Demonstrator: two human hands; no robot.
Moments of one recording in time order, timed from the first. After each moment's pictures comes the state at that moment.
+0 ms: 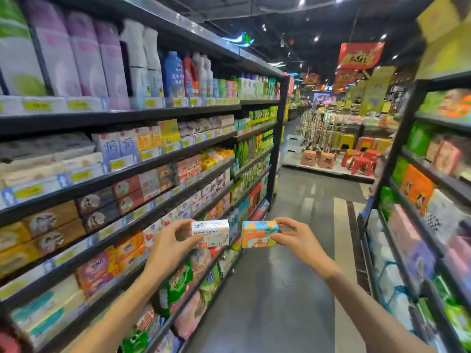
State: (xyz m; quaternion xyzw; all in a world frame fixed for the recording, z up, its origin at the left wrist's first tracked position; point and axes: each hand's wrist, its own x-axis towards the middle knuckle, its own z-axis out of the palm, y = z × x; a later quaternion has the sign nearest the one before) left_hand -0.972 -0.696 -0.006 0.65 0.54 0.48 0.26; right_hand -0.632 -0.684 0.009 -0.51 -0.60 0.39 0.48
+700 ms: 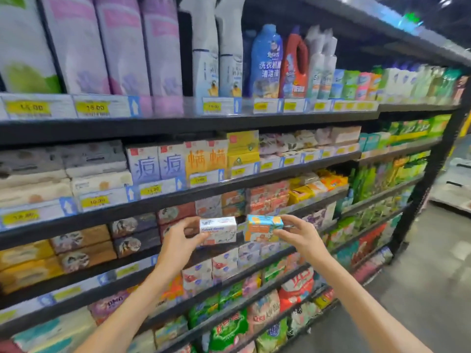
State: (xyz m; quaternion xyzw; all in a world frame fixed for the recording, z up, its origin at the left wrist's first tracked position) left_hand -1.067 -0.469 -0.010 0.43 0.73 0.52 0.11; right_hand -0.801 -0.278 -0.003 -0.32 -0.75 0.47 0.34
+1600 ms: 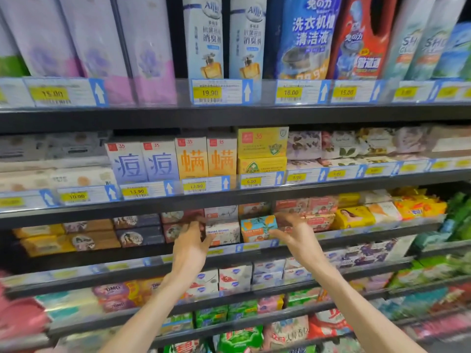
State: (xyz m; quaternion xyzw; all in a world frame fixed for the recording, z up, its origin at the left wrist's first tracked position) left_hand -1.060 -0.377 -0.039 0.24 0.91 0.35 -0.03; right_hand -0.903 -0.148 -0.032 -0.22 -0.86 0.38 0.26
